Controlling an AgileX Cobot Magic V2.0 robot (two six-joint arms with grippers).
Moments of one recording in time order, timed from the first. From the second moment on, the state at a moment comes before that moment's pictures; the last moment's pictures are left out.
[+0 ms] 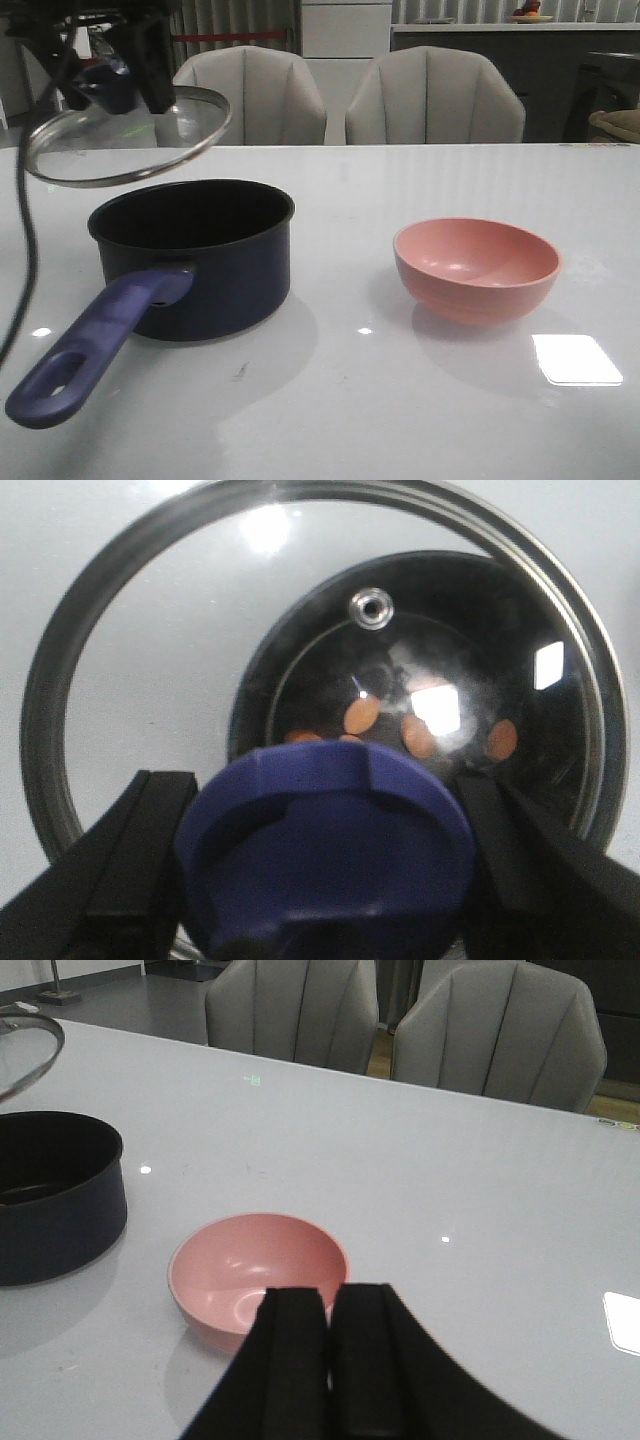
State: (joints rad) left arm -0.34 1.83 -1.71 -0.04 1.13 -0.04; right arm 0.24 0.30 -0.22 0.34 0.15 -0.36
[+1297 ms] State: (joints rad) left arm -0.43 1.93 -1.72 -0.01 1.12 -0.04; right arm 0.24 0.30 -0.22 0.34 0.15 -0.36
